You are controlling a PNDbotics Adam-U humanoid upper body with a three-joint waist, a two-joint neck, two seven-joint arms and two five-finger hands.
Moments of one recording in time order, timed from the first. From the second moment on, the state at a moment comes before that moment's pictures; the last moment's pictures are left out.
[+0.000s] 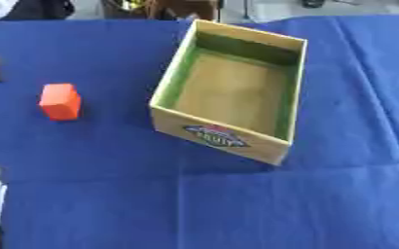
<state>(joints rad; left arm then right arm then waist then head) -0.35 0.20 0.10 -1.98 -0.22 -0.11 0.35 -0.45 -0.33 -0.14 -1.99 0.30 0.01 -0.28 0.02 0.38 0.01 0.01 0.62</state>
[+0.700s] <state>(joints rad) -0.32 0.53 0.12 -1.98 -0.50 0.04 0.27 -0.44 -0.33 -0.14 -1.99 0.30 0.01 -0.27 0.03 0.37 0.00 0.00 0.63</state>
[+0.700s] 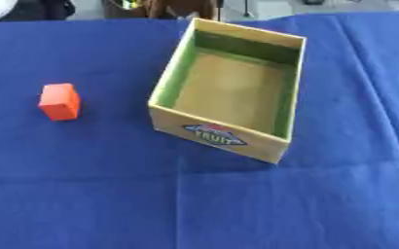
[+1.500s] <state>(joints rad) -0.41 0.93 0.06 -1.95 -0.66 0.06 -0.32 -0.42 -0.33 -0.14 -1.99 0.30 0.01 -0.27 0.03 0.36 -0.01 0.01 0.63</state>
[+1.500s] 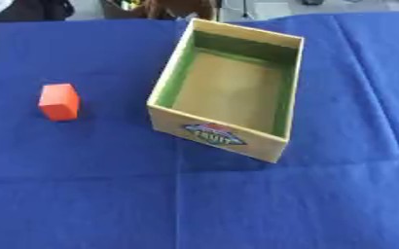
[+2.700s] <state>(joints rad) -0.70 0.96 -0.14 -1.55 -0.75 -0.16 -0.84 -0.41 -0.34 -0.13 -1.99 0.30 0.01 -0.25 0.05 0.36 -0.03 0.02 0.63</state>
